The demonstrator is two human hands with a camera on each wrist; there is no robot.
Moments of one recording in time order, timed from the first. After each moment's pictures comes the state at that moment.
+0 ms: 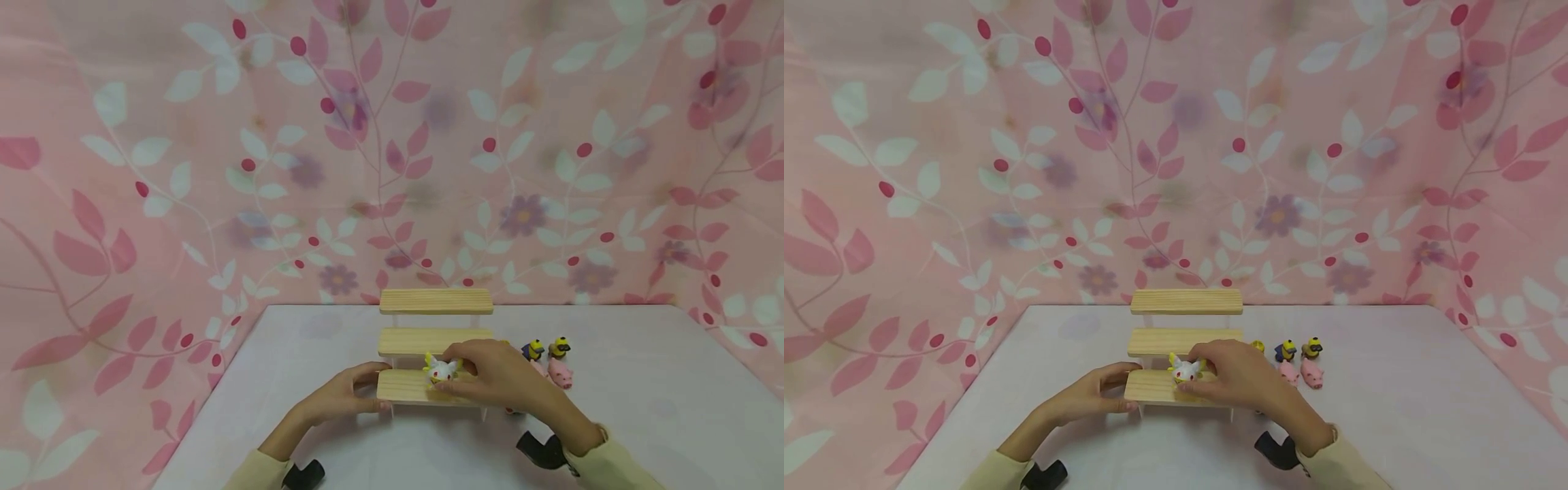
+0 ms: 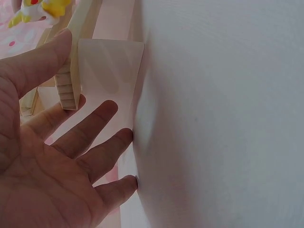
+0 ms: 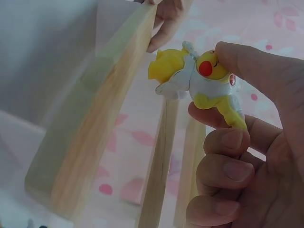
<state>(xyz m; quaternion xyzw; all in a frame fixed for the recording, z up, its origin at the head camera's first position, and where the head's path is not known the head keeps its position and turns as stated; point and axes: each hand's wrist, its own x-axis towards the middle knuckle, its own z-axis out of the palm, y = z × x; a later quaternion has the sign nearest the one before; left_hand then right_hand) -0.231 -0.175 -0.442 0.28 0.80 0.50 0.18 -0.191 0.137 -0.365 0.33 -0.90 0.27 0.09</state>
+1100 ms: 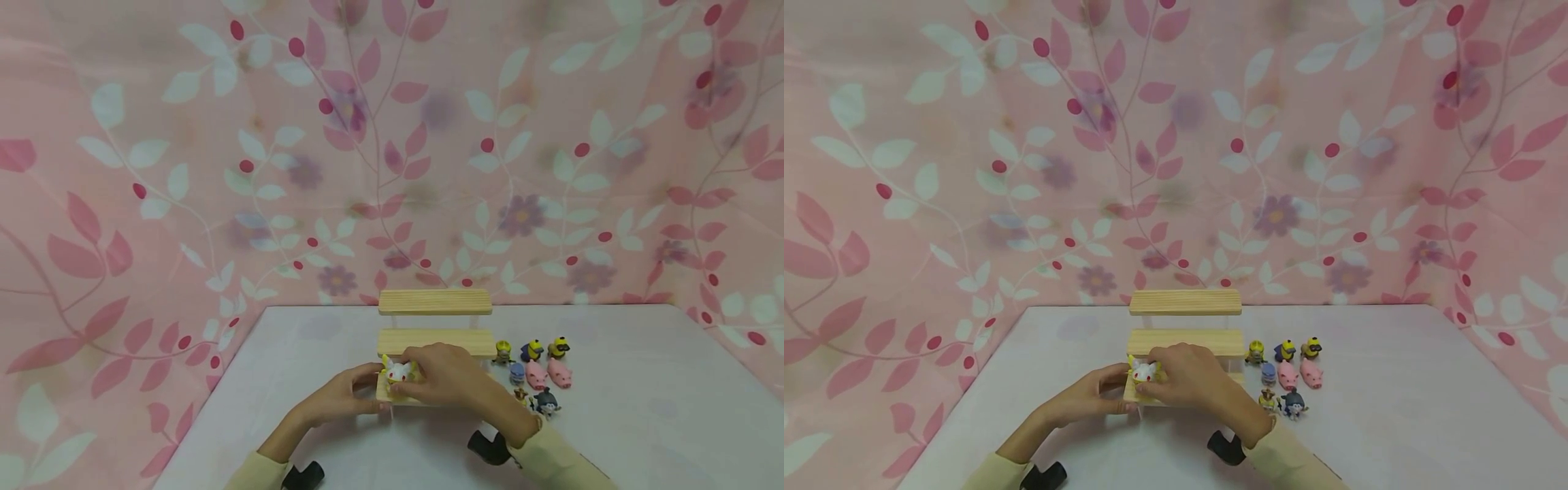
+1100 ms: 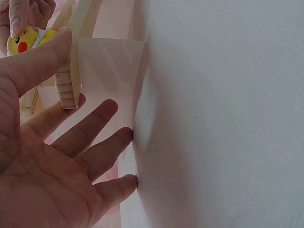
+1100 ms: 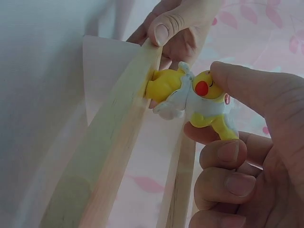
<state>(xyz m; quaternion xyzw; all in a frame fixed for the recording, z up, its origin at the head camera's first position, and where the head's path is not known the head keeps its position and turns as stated) -0.231 -0.174 -0.441 0.28 0.80 0.49 0.18 -0.207 0.072 -0.377 0.32 -0.92 0.21 0.06</state>
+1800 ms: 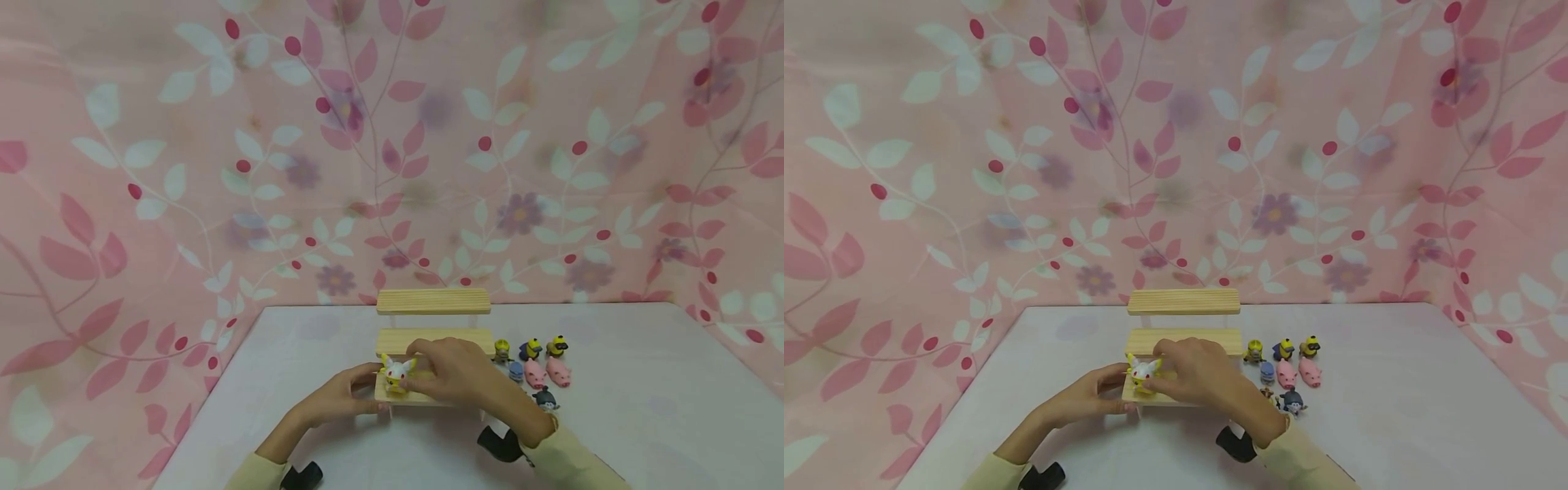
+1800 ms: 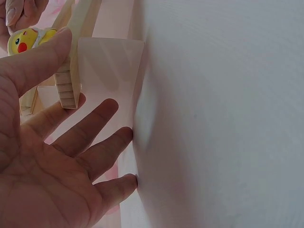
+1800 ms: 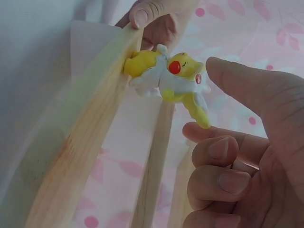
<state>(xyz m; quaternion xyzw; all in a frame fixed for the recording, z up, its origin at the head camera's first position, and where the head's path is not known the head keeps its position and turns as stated) -0.231 -0.174 -0.441 0.28 0.81 0.49 0.18 -0.200 0.088 -0.366 0.30 -0.93 0.19 0.08</state>
